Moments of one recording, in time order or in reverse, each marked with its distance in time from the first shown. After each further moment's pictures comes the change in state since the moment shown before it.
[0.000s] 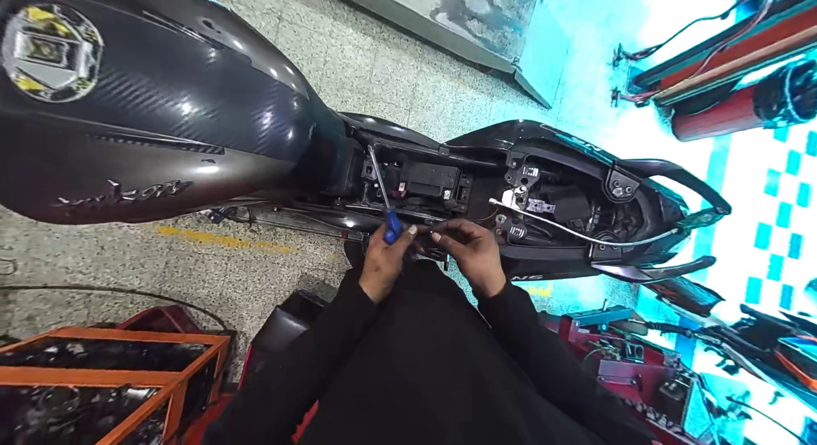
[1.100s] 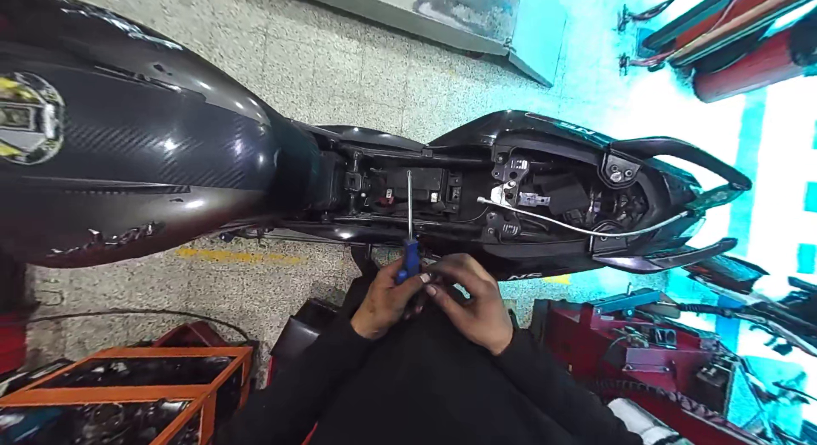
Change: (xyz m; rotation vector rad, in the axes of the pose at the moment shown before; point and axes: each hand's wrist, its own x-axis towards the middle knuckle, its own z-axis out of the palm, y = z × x) left_hand -0.035 0.023 0.026 0.020 -0.316 -0.226; right_hand -0.060 -0.006 -0.019 -0.179 -0.033 -0.361
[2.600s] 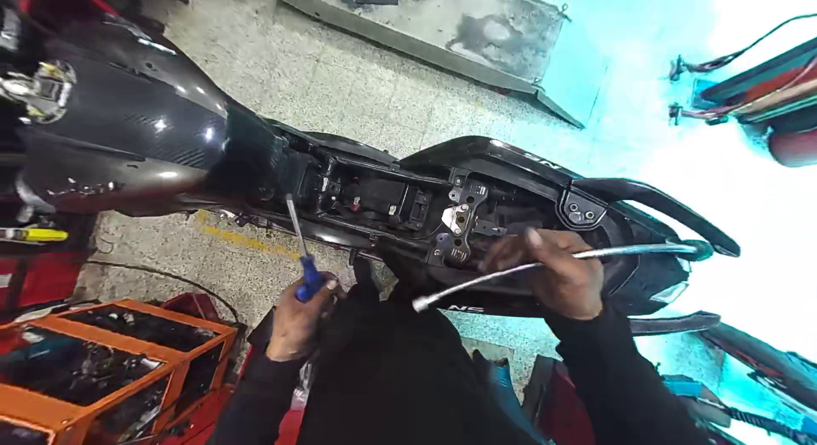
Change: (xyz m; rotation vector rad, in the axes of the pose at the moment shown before) left_hand -0.014 -0.050 0.062 0.328 0.747 0.154; right_hand 0.049 0.058 -0.235 0.680 -0.253 -0.011
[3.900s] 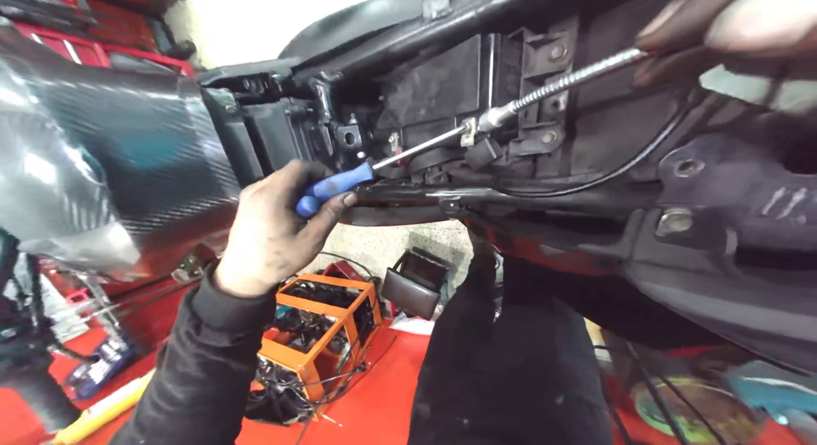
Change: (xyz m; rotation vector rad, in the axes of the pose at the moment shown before) left_hand 0.211 0.040 -0.046 1.426 -0.468 0.537; right_hand 0.086 0.183 -0.077 -0.162 -0.145 0.308
